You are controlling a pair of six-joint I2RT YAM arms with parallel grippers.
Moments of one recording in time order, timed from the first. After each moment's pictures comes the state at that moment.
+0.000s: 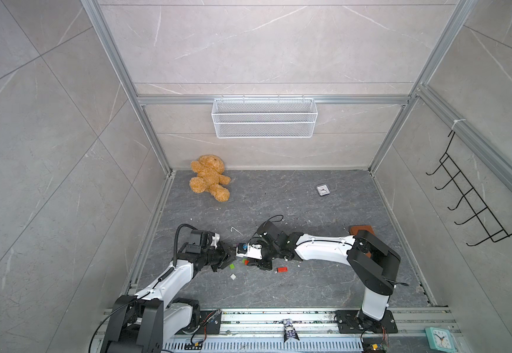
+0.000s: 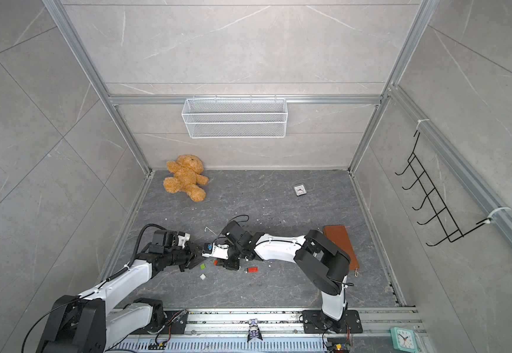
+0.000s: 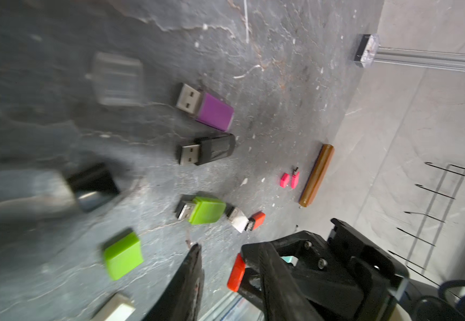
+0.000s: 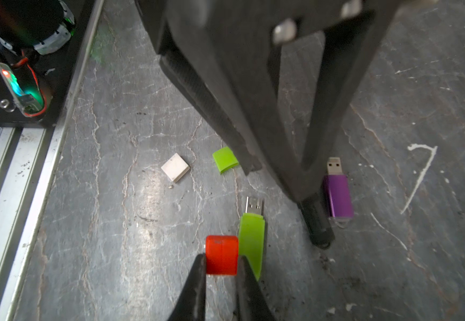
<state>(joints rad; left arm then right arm) -0.18 1.13 0.39 -0.20 0.73 -0.91 0.97 1.86 1.10 -0.15 -0.43 -0.50</state>
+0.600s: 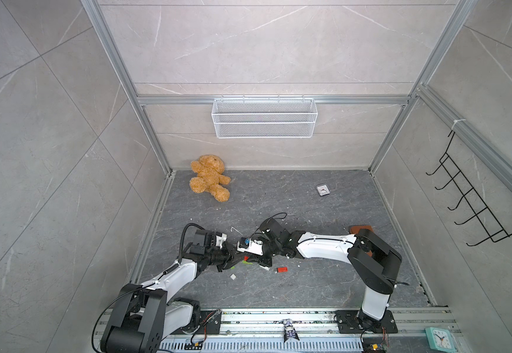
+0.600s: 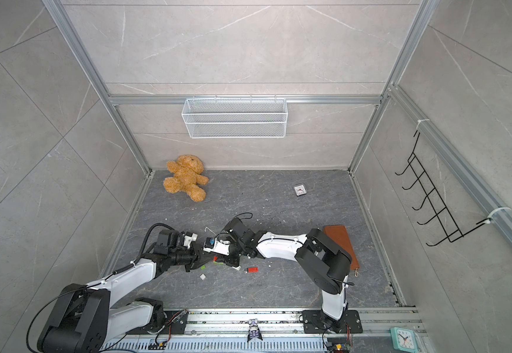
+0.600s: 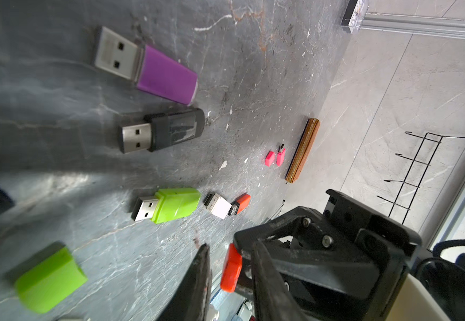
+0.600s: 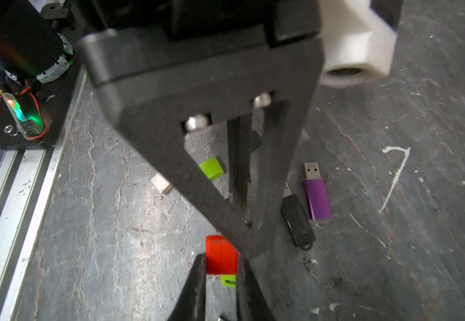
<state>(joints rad) -0.23 1.18 0.36 -0.09 0.82 -0.96 0.93 1.86 1.09 -0.09 -0.47 -0.46</state>
